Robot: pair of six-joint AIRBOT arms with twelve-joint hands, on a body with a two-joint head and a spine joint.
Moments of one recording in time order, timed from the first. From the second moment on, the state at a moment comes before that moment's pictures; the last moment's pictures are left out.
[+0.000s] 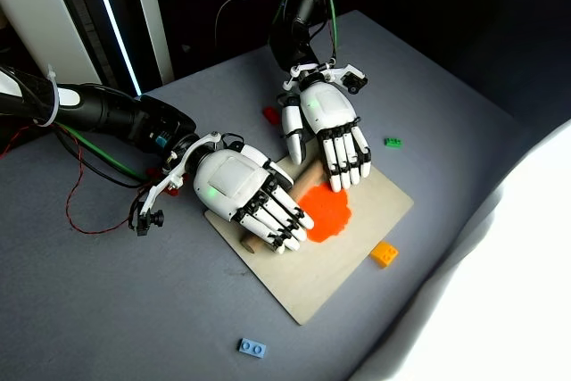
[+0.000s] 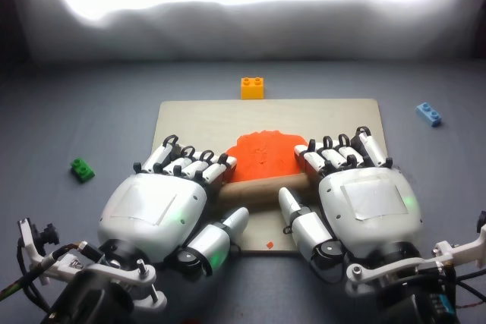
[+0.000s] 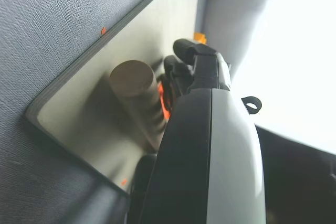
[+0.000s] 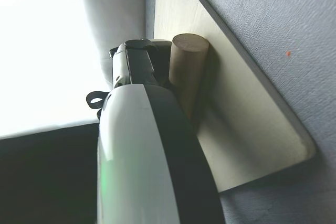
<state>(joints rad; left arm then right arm) 0.87 -1.34 1.02 -0.66 -1.17 1.49 -0.80 -1.64 1.15 0.85 1.39 -1.66</state>
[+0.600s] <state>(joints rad) 0.89 -1.33 0.99 -0.65 -1.19 1.49 -0.82 -1.64 1.13 0.84 1.42 -1.69</state>
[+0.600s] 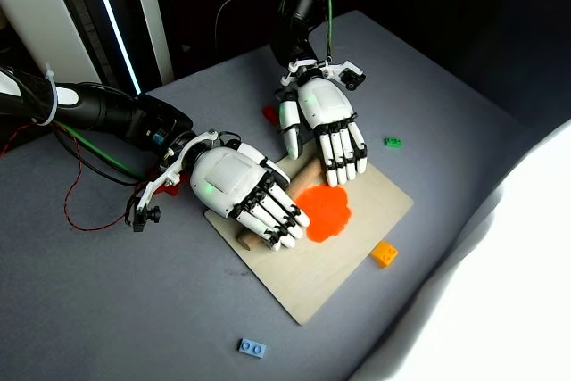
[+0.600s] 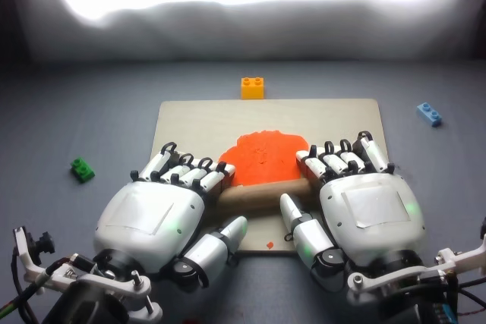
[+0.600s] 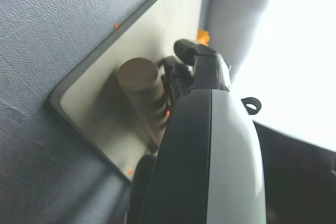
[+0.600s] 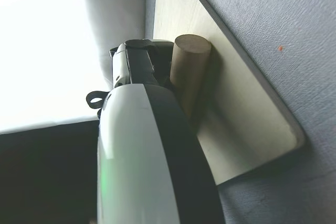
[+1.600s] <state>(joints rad) 0.93 -1.32 0.95 -0.64 -1.23 1.48 -0.83 -1.64 1.10 0.84 1.47 -1.73</state>
